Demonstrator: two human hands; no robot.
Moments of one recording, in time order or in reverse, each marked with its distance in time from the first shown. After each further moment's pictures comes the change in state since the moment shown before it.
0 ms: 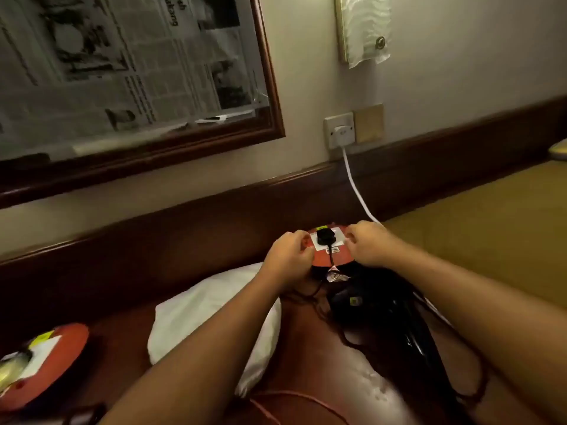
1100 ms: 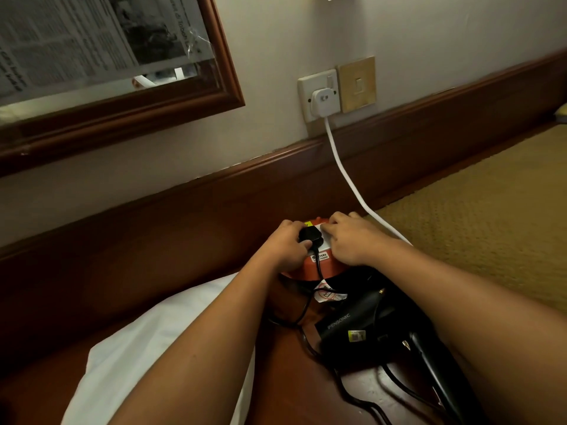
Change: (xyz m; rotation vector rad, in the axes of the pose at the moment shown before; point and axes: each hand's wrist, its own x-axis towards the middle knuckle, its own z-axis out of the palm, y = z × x) left_hand 0.124 -0.027 0.067 -0.030 -0.263 -0.060; right_hand 0.078 0.031 0.050 -0.099 -0.164 -0.047
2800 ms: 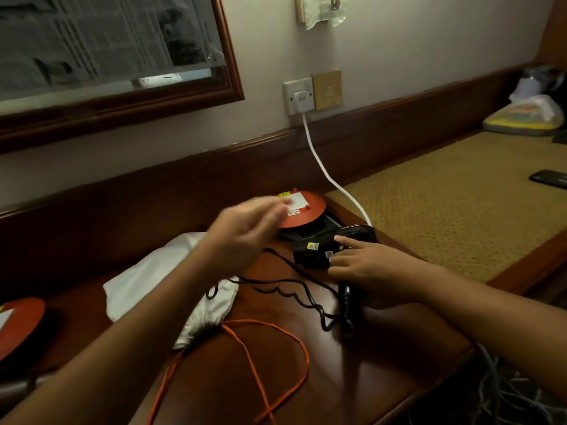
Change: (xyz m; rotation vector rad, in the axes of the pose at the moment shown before) left_hand -0.263 0.057 -0.062 -0.166 0.282 0.487; right_hand -0.249 -0.006 -0.019 -0.373 -0.011 -0.704
